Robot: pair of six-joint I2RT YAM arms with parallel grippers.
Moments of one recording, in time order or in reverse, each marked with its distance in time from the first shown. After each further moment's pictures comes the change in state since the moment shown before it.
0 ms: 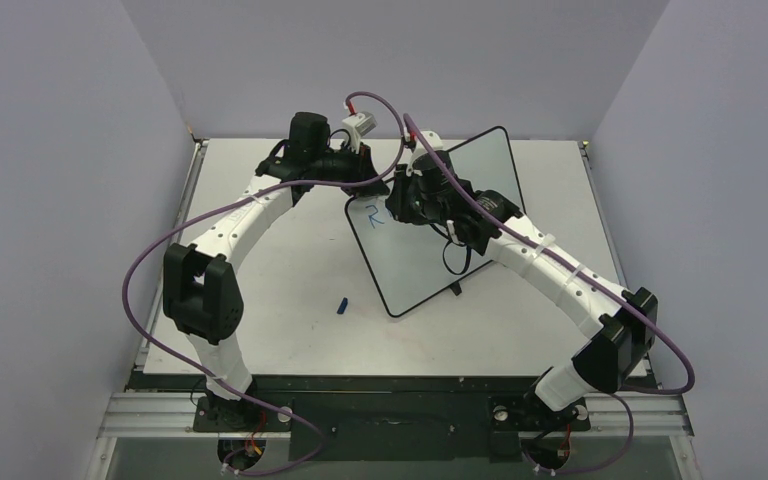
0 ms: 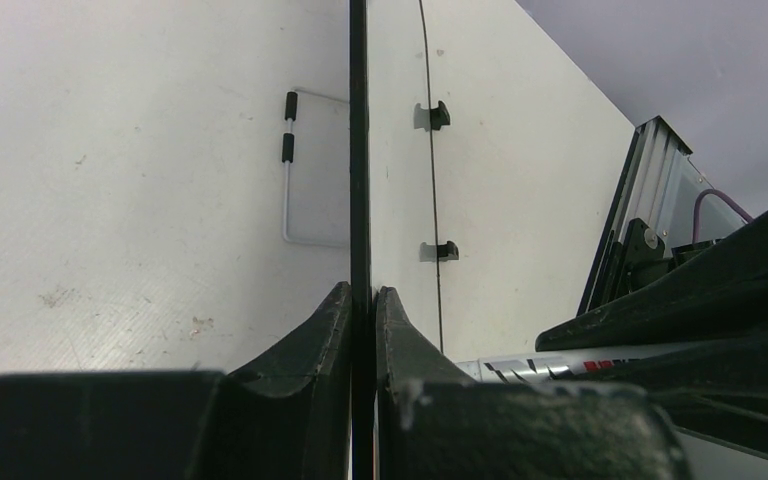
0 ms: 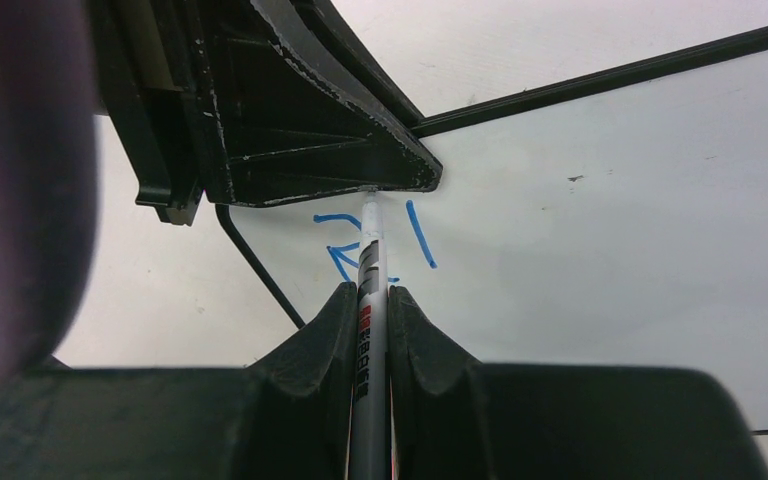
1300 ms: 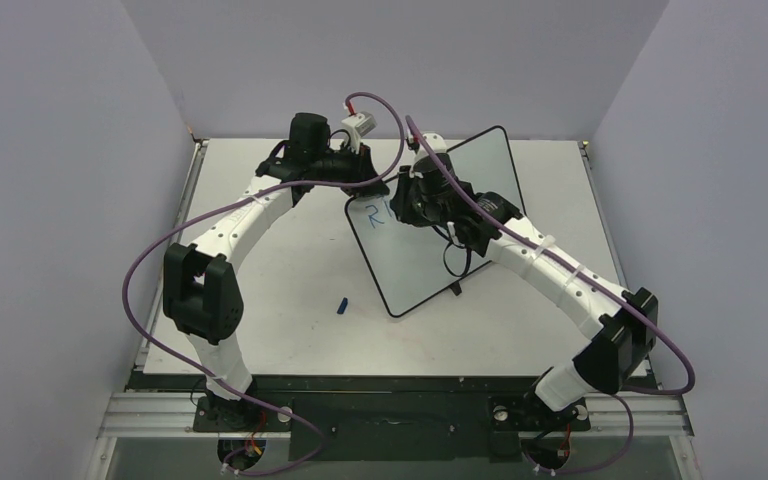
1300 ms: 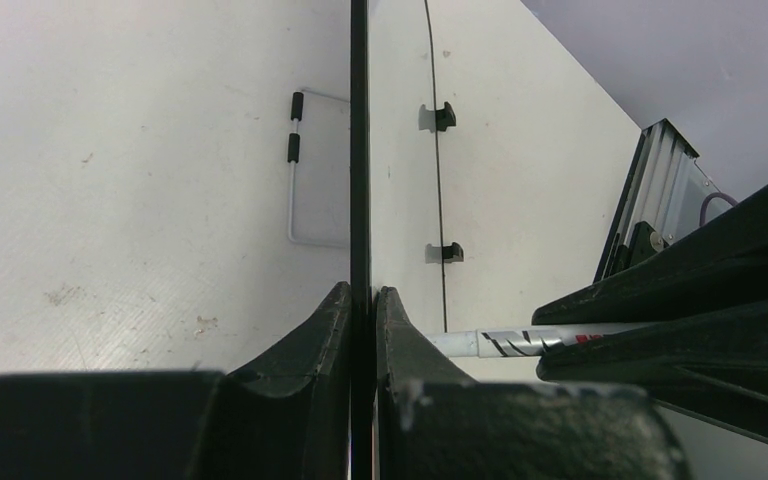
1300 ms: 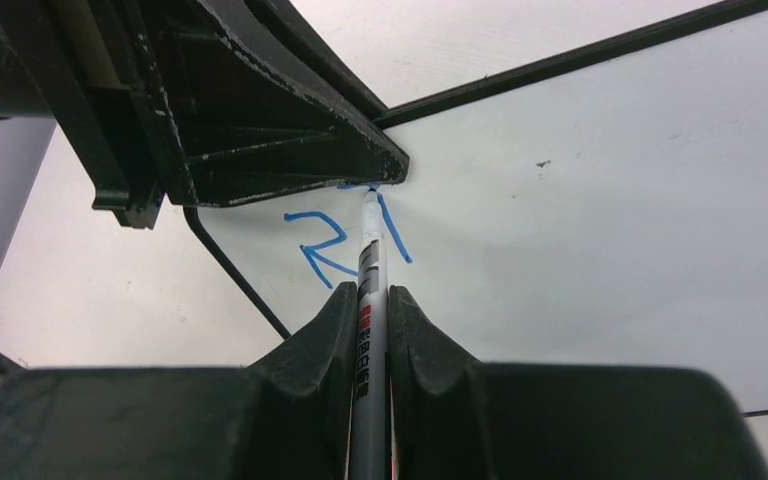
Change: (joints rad) left arm 0.000 0.000 -0.006 0.005 -0.016 -0.001; right arm -0.002 0.002 -0.017 0.003 0.045 0.012
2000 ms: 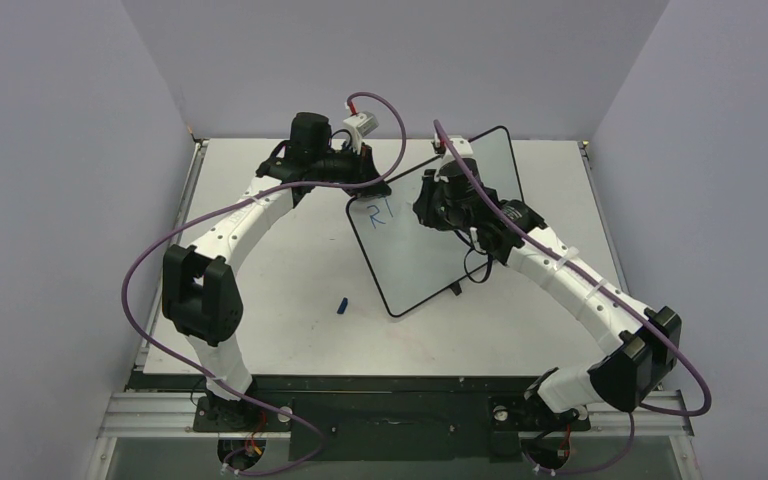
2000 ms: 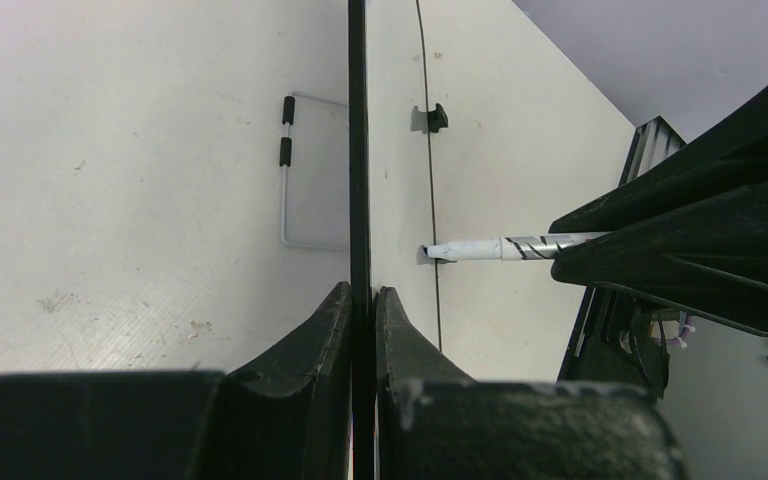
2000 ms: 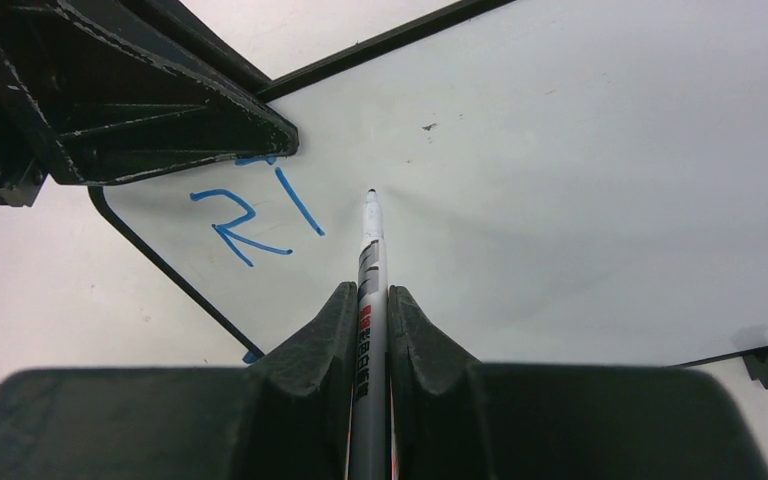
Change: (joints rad) left arm -0.010 -0.010 0.000 0.004 0.006 0.000; right arm -0.073 -0.123 -0.129 -0.003 -0.013 -0.007
